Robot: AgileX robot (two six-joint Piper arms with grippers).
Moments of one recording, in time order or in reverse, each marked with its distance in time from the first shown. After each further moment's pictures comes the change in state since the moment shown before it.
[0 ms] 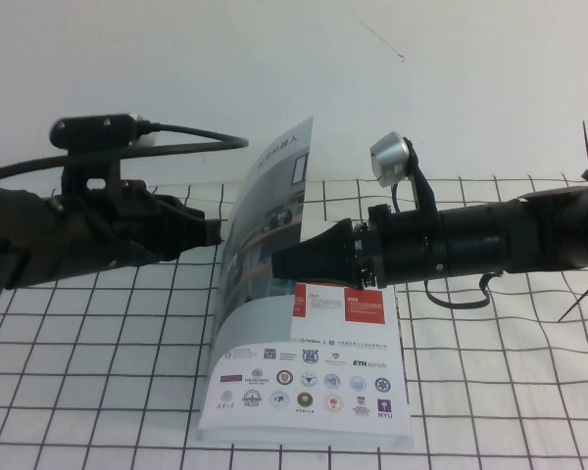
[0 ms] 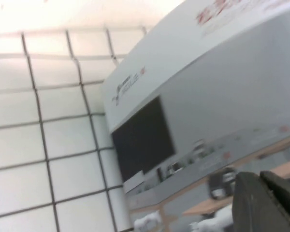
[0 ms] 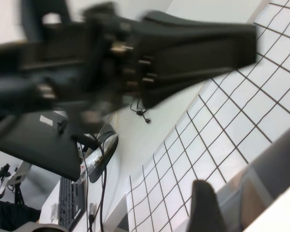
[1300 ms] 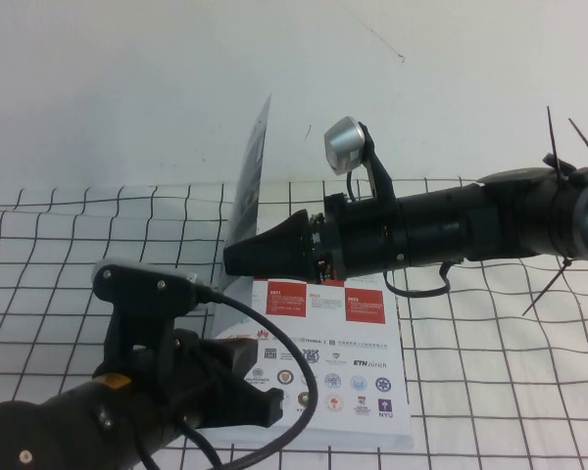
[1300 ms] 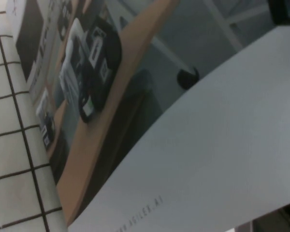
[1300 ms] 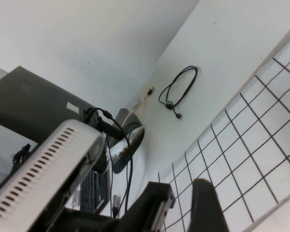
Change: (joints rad) right arm 0.088 0.000 -0.102 -0.004 0.005 0.069; left arm -0.475 -0.274 0.406 -0.048 -0.409 -0.129
